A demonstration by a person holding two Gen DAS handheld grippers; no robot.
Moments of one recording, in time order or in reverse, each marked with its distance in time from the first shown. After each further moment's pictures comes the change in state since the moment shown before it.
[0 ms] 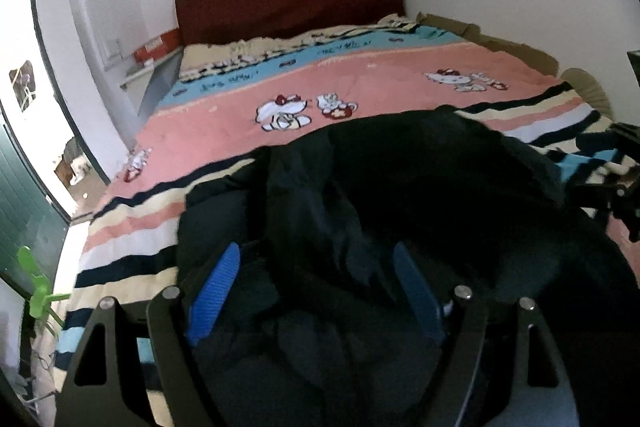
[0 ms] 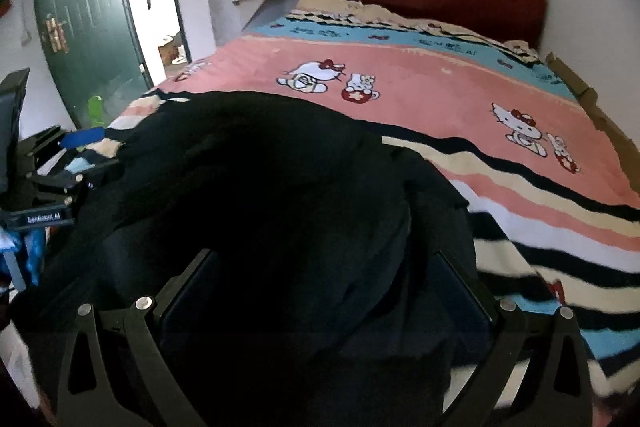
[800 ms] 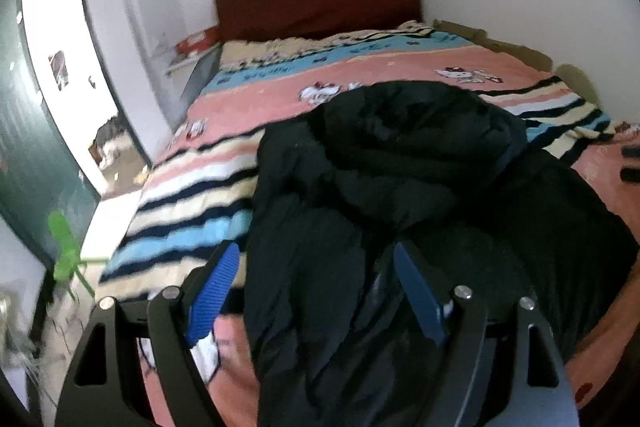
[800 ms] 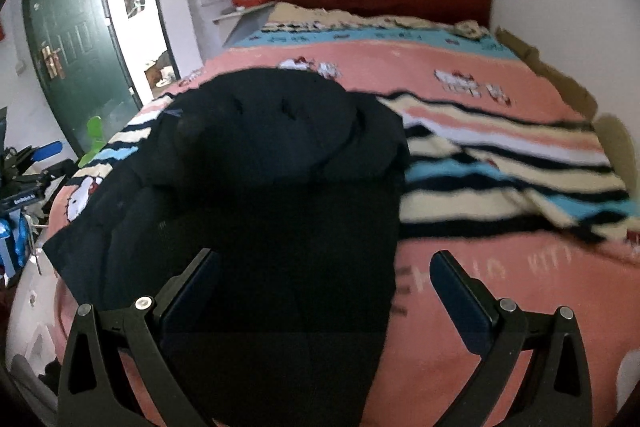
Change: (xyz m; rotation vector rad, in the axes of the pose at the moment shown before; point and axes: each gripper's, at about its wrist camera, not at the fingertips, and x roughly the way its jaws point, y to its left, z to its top) left arm -0.148 0.036 -0.119 -0.074 0.008 0.076; right arm -0.136 -0.009 -0.140 0.146 -0.018 -0.044
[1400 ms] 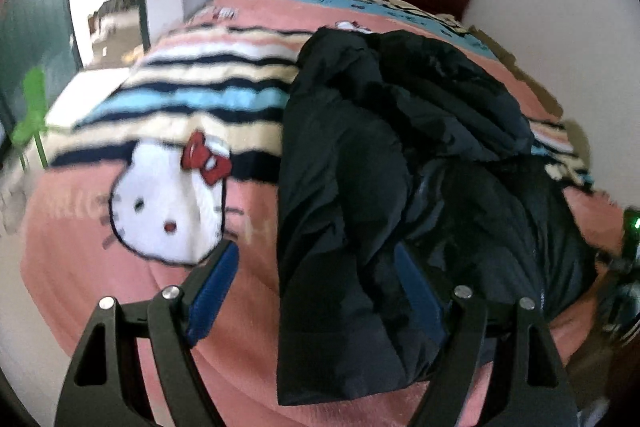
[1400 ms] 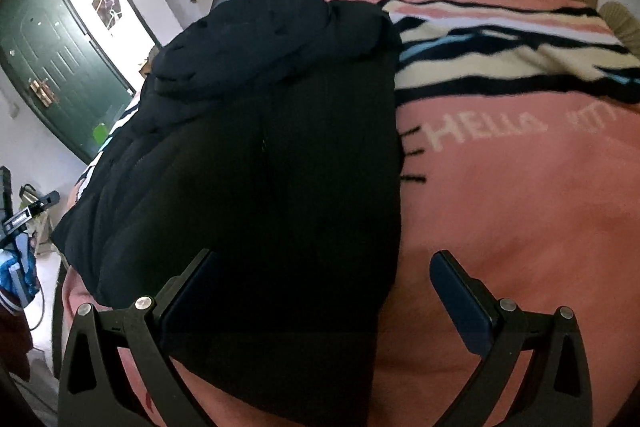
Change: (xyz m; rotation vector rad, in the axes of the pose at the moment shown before) left arm 0.014 0.082 -0.087 -0.375 0.207 -0.171; right arm 0.048 -0.034 -0.071 0.191 0.168 0.116
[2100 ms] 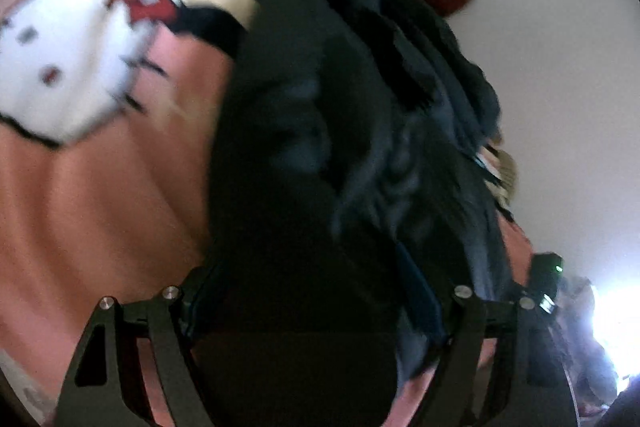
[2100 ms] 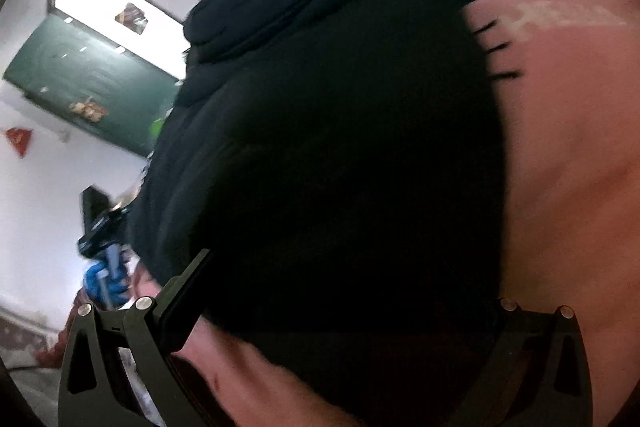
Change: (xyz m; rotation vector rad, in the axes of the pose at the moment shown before) left arm 0.074 0.014 -0.038 -0.269 0.211 -0.411; right arm 0.041 0.015 -0.016 0.124 0.178 0.305
